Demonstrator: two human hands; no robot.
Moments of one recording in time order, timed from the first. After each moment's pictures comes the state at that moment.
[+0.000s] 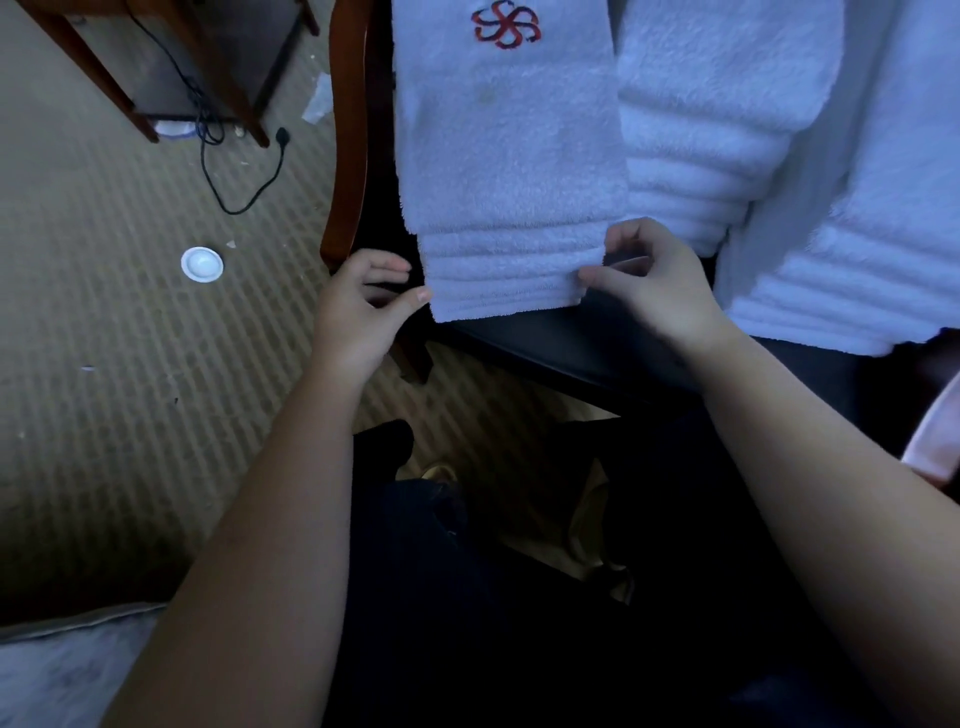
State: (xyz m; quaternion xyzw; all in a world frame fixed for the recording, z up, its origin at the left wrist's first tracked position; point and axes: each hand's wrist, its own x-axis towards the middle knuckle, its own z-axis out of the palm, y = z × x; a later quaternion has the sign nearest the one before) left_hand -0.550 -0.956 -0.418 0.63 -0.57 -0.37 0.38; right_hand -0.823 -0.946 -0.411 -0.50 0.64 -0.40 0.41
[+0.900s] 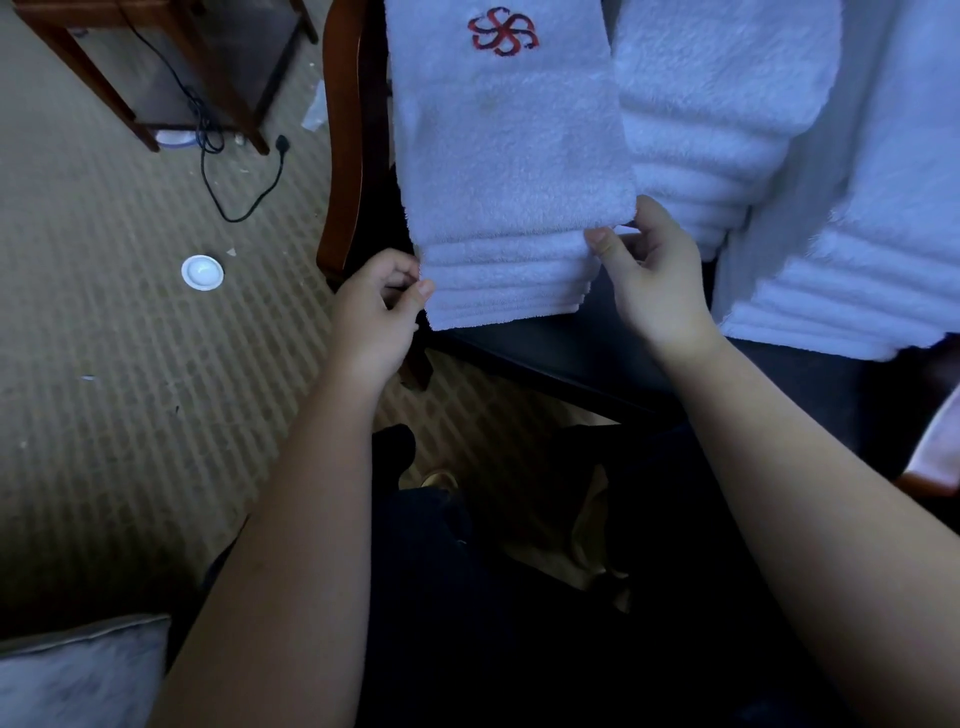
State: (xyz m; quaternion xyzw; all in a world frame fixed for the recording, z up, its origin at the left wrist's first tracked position) left_hand -0.571 -0.956 -0.405 0.61 -0.59 -0.36 0.39; right_hand -0.805 -0.949 -0.402 -0.52 0.59 -0.50 0.35
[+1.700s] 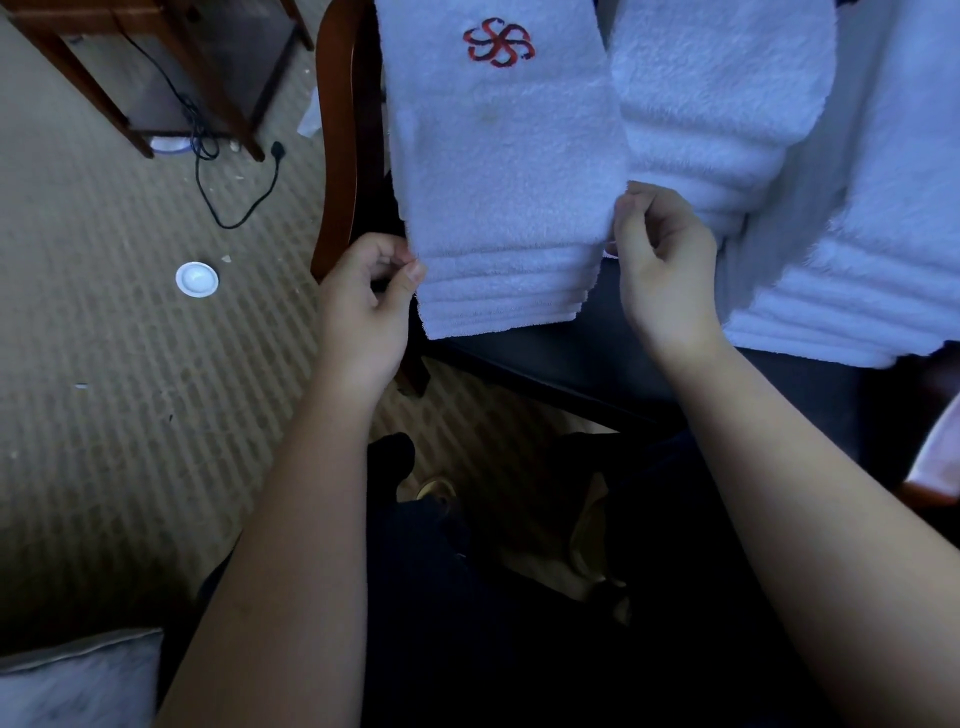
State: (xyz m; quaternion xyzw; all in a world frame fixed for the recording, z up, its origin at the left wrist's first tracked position) left_hand -0.578 -0.957 -0.391 0.57 -0.60 -0.34 0.46; right_hand -0.804 -0.956 -0.395 -0.47 0.59 -0.57 0.32
